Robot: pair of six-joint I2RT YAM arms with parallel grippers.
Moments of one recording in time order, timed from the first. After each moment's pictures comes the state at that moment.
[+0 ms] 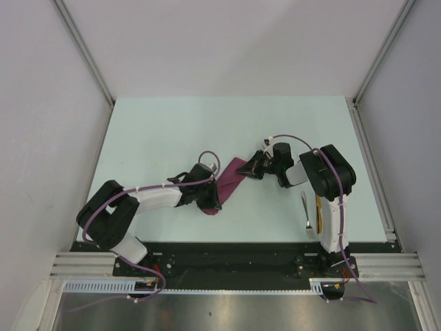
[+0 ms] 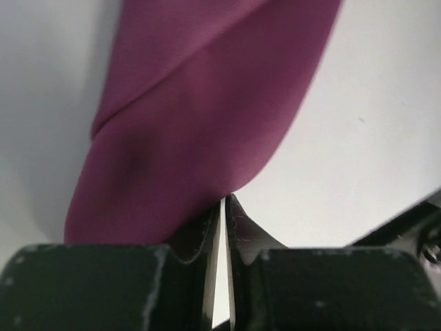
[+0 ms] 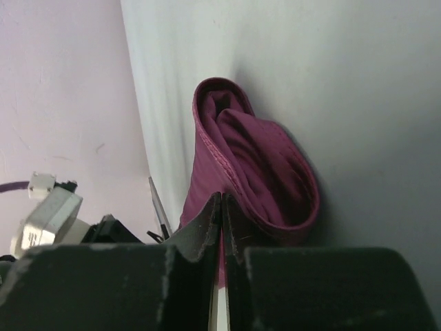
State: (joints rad) left arm -0.71 1.55 0.69 -0.13 0.19 -0.71; right arm 0.36 2.12 0.88 0.76 -0.72 1.07
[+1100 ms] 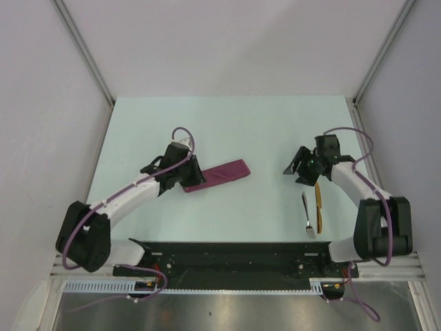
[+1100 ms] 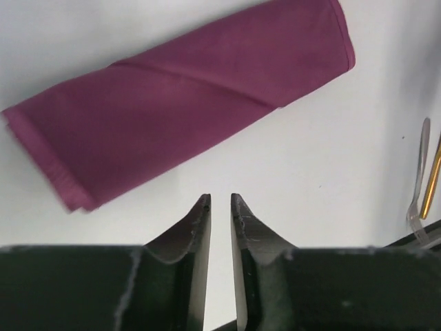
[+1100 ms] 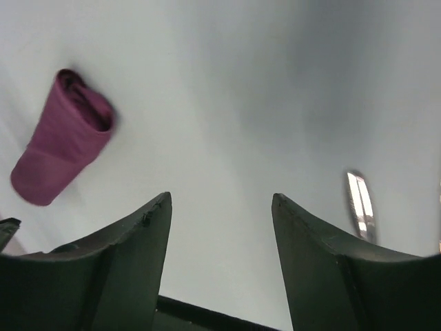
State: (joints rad) left arm -0.49 1.31 0.80 -0.32 0.10 -0.63; right arm 0.09 1.44 0.88 -0.43 -0.29 0.61
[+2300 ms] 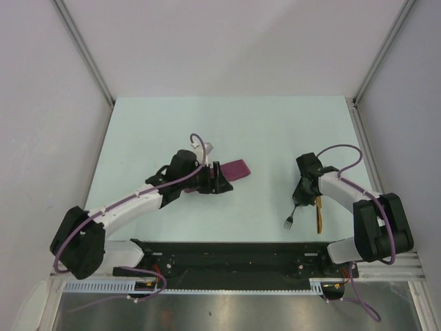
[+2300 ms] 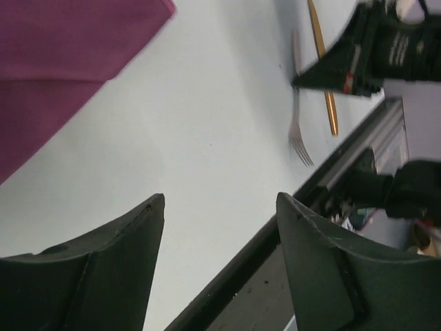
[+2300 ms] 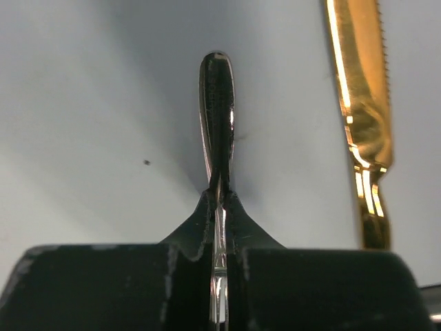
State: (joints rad) left arm -0.63 1.23 0.73 -0.09 0.30 -0.62; right arm 0.27 1.42 0.72 -0.62 0.14 0.71
